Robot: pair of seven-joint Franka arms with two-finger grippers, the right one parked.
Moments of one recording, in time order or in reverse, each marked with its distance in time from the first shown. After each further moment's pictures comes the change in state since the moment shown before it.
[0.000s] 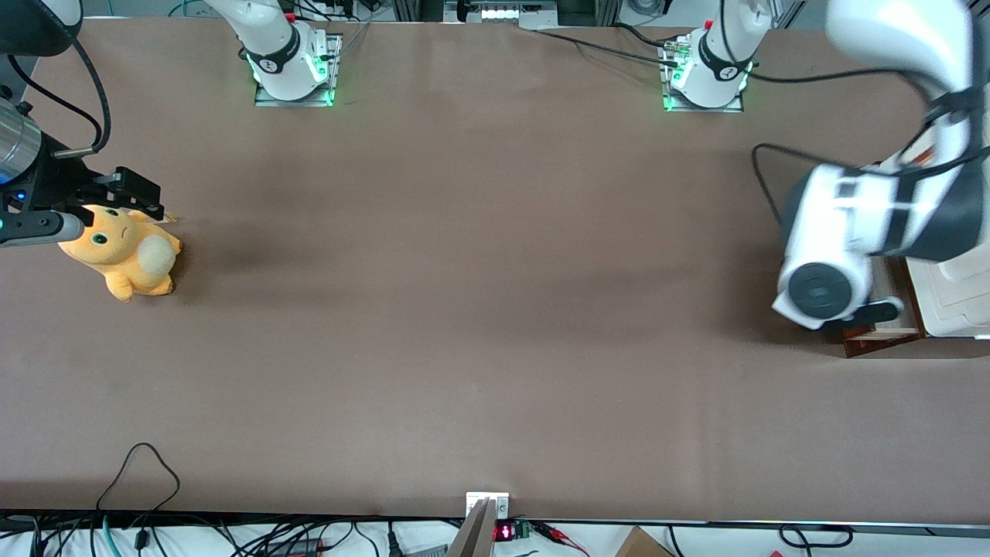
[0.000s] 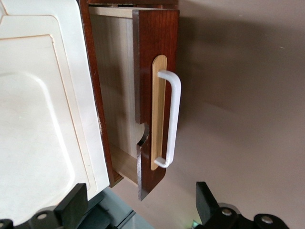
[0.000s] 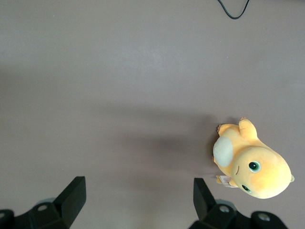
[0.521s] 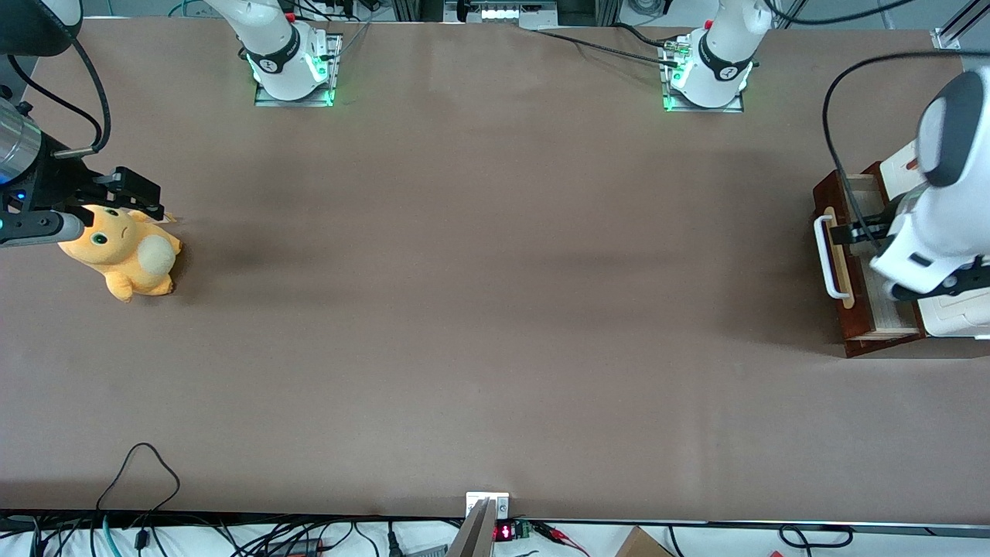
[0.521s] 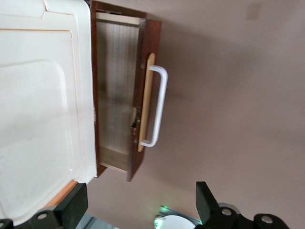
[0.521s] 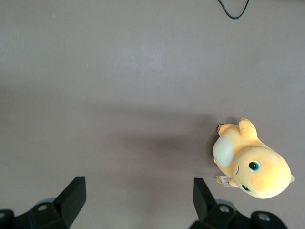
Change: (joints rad) arm 0.104 -0.163 0.002 0.053 -0.240 0.002 0.121
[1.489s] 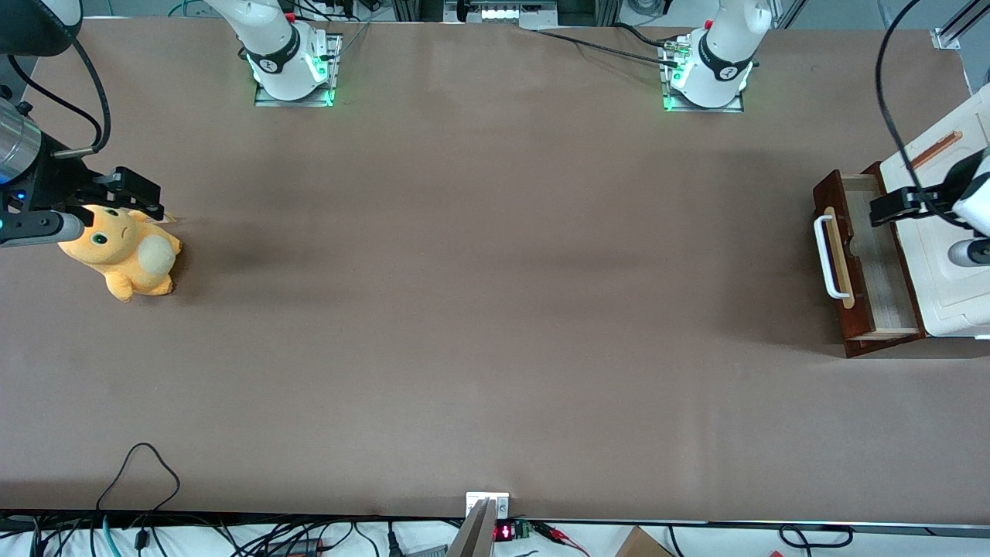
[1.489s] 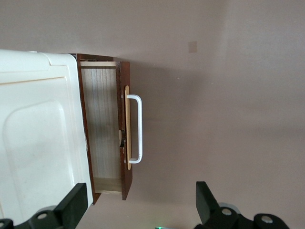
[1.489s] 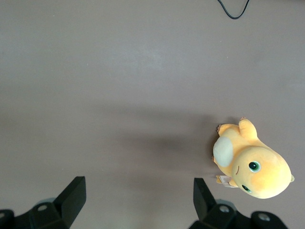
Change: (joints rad) arm 0.072 -0.091 -0.007 0.027 -0.121 0.076 0.260
